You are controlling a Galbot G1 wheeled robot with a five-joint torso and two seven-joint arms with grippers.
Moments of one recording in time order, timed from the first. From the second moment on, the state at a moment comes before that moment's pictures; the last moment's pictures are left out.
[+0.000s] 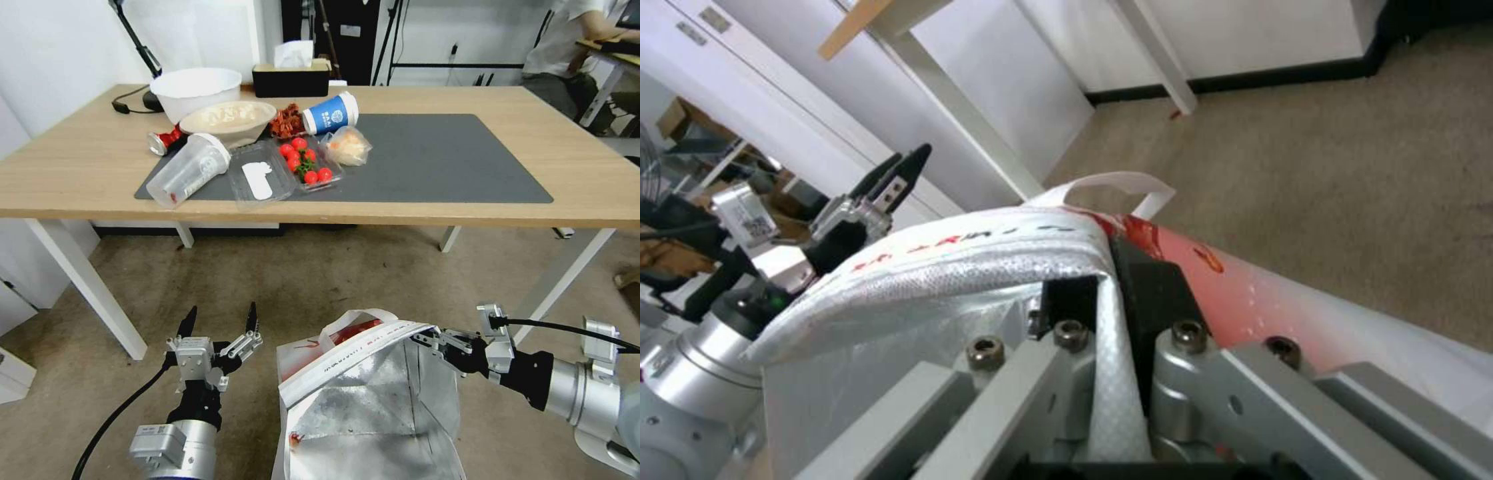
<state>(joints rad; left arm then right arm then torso) 1.90 -1.38 -0.35 -2.40 -0.11 -0.03 -0.26 -1.91 0.59 0.94 2.38 1.43 -0.48 -0.29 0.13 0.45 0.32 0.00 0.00</state>
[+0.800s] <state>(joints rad) 1.90 -1.38 -0.35 -2.40 -0.11 -0.04 -0.25 -1.91 0.60 0.94 2.39 1.42 -0.48 -0.29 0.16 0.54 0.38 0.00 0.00</state>
